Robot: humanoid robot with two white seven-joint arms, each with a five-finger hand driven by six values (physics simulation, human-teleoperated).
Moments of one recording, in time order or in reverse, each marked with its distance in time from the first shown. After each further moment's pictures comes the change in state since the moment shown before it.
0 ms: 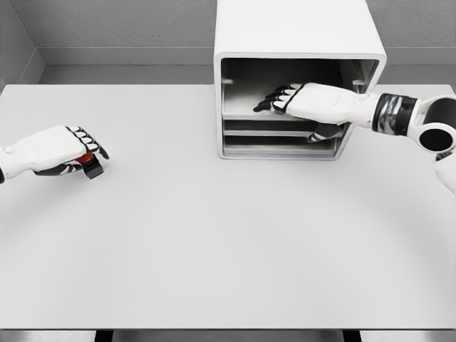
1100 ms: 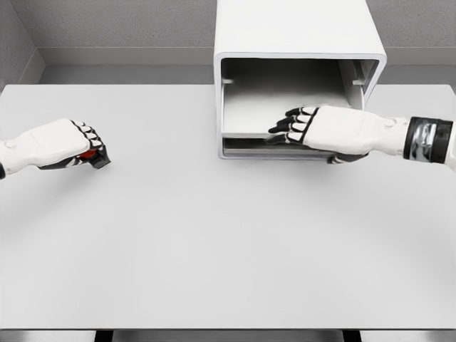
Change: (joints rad) left arm -0.009 0.015 0.013 -0.078 0.001 0.000 -0.002; right arm 0.133 -0.216 -0.022 -0.319 -0.056 -0.001 0.000
